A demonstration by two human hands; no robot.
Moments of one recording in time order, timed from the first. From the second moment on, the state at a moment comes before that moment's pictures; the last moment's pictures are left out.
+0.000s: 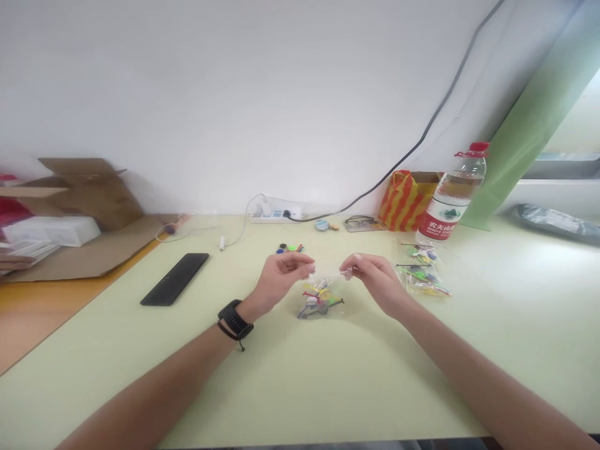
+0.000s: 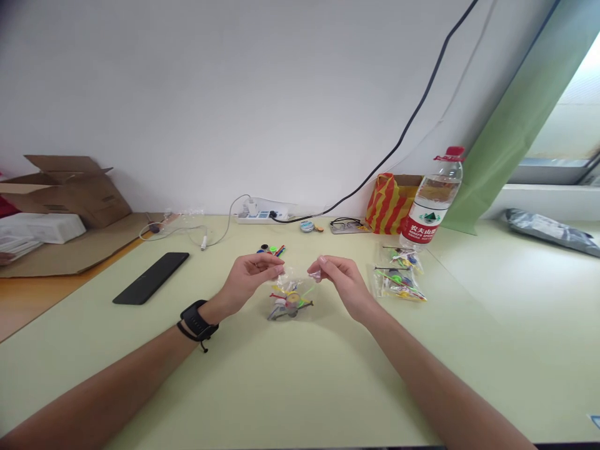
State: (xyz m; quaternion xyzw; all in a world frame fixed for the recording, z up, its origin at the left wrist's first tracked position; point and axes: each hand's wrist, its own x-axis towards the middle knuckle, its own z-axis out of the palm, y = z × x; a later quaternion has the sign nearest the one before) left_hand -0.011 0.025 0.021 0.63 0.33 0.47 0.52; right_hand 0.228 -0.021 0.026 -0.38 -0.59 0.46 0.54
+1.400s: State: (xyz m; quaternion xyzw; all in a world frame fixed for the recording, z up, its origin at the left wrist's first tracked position) left_hand -0.016 0.027 0.027 0.66 0.34 0.46 0.50; right_hand 0.225 -0.016 0.015 -0.39 -0.52 0.52 0.55
